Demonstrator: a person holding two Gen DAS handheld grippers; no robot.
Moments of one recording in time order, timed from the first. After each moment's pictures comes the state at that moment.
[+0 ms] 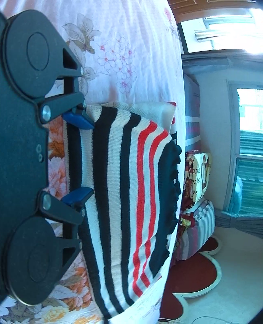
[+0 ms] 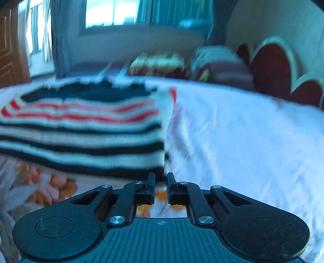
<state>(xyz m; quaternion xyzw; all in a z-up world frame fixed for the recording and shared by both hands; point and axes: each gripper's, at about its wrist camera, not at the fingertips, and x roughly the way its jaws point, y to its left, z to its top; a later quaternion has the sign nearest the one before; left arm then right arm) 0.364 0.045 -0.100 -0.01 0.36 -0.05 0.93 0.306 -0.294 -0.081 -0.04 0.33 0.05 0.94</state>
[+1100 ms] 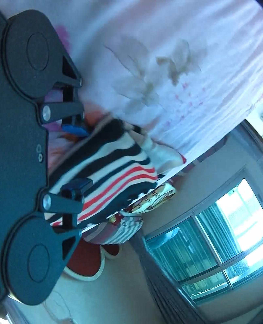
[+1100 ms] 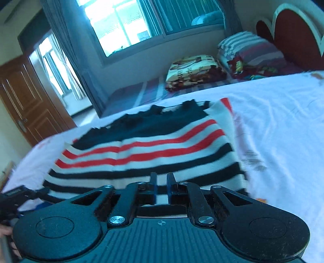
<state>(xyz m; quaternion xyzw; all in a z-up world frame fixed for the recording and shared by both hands) 0.340 0.104 -0.133 -0.44 0.29 0.01 0.85 0.349 -0.267 -0.059 0.17 0.35 0.17 0.90</state>
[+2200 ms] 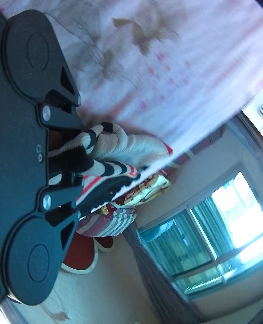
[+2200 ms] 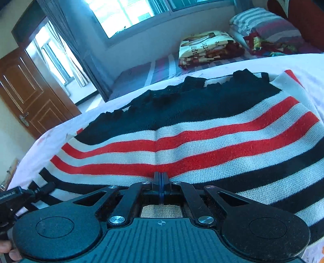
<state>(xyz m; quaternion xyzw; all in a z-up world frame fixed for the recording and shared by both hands) 0.372 0.118 -0.124 -0.44 0.27 -0.01 0.86 0.422 -0.172 -0.102 0.18 0.42 0.18 0.87</state>
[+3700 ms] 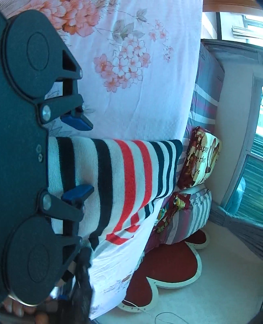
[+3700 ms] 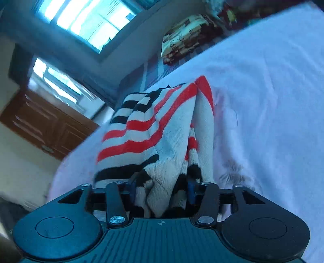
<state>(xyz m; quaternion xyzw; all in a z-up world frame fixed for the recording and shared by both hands) 0.410 -0.102 -0.072 -0.15 0.39 -0.07 0.91 0.436 -0.350 -0.082 0.22 0.44 0.21 0.85</state>
